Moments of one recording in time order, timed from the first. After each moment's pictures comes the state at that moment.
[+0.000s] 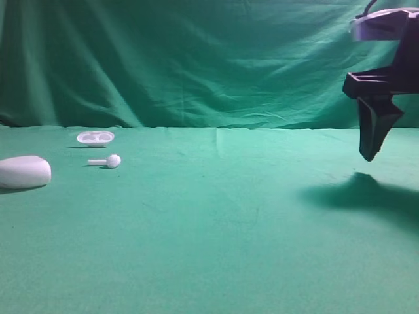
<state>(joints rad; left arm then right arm) -0.14 -0.01 0.02 -0.06 0.35 0.07 0.30 1.71 -0.87 -0.36 0.37 0.33</state>
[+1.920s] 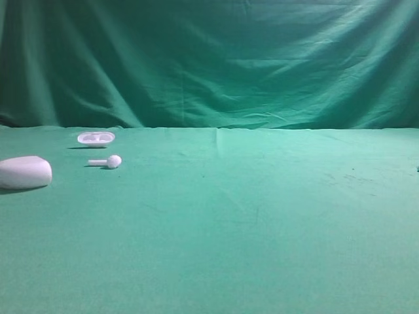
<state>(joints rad) -0.14 -0.01 0.02 -0.06 0.35 0.07 0.30 0.68 -0.88 -0.05 1.00 0.18</state>
